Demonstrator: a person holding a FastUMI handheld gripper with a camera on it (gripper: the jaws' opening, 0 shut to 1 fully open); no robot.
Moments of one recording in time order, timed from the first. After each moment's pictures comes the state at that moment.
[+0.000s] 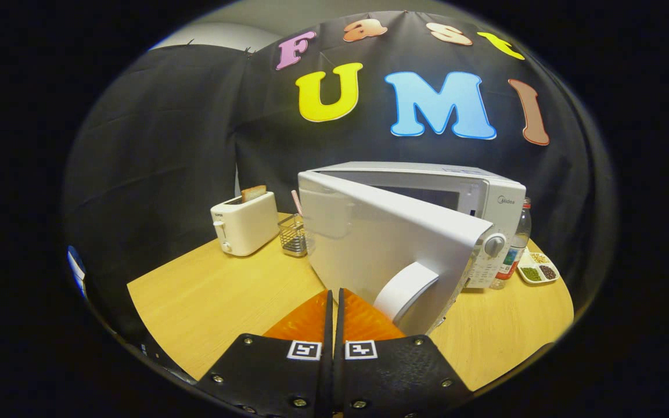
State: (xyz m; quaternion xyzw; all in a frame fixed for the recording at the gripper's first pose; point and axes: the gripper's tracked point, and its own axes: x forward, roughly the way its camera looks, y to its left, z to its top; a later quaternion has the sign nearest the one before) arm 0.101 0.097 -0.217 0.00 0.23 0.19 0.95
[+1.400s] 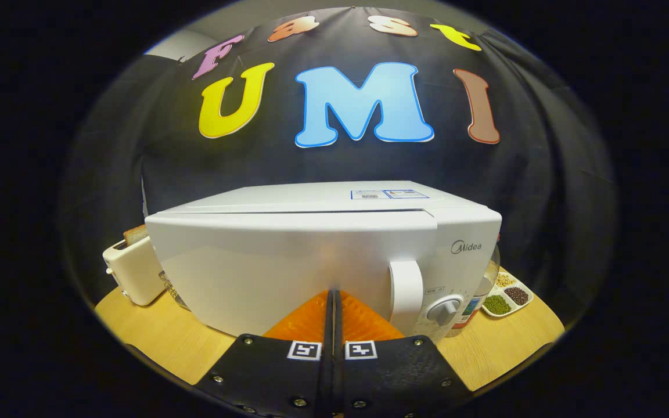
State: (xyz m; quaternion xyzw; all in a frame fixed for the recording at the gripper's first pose) arm 0.287 0.007 -0.226 0.01 0.18 0.02 0.98
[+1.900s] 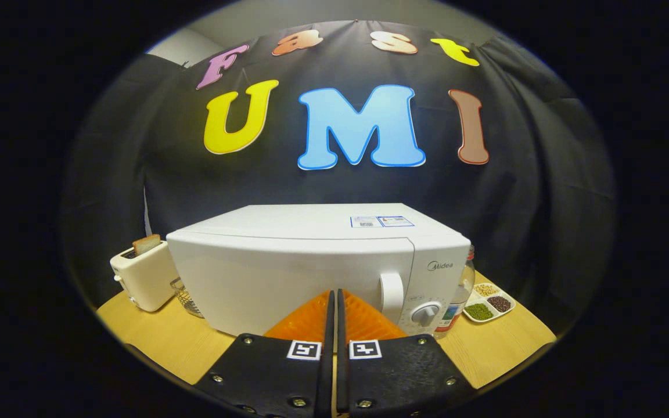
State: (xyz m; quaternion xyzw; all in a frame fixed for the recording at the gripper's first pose) arm 0.234 0.014 -0.172 0.01 0.15 0.01 0.99
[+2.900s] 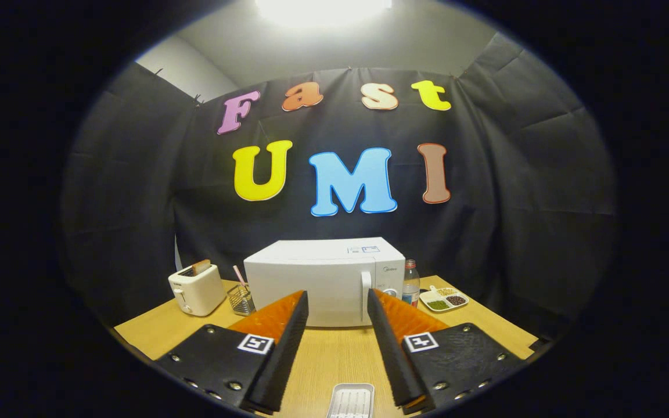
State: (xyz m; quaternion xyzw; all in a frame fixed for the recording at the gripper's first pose) arm 0.018 0.021 -0.063 0.02 0.07 0.00 1.00
